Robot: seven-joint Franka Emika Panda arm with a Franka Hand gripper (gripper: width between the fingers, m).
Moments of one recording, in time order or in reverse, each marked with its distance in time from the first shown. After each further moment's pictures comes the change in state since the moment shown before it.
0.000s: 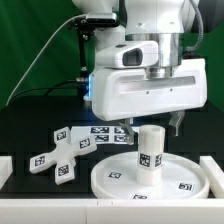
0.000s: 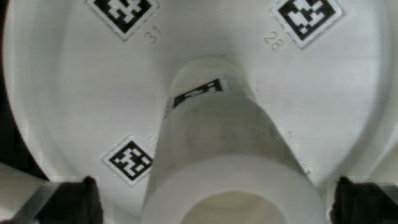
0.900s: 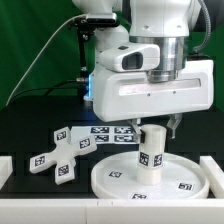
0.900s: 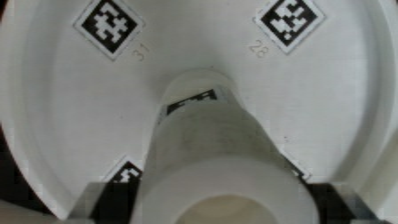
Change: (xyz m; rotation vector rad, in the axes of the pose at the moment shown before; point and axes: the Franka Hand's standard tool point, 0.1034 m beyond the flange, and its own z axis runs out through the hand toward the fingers) arm 0.000 -0.005 0.003 0.009 -0.062 0.244
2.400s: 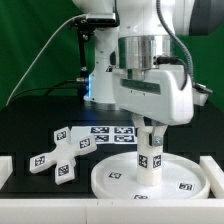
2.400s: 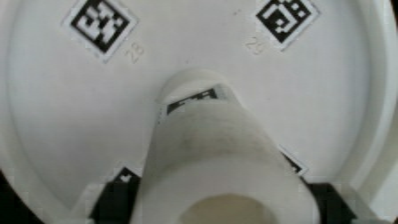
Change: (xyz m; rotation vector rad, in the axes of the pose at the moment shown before) arm -0.005 0.009 0.002 0.122 0.056 1.713
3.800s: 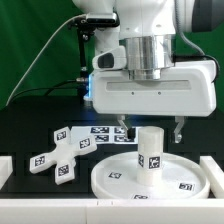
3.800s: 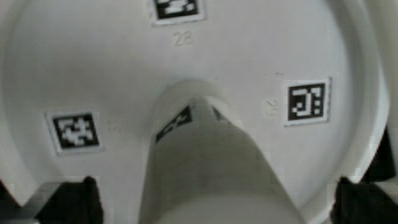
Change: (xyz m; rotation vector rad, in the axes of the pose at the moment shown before) arm -0.006 0.001 0.000 -0.001 0.001 -1.161
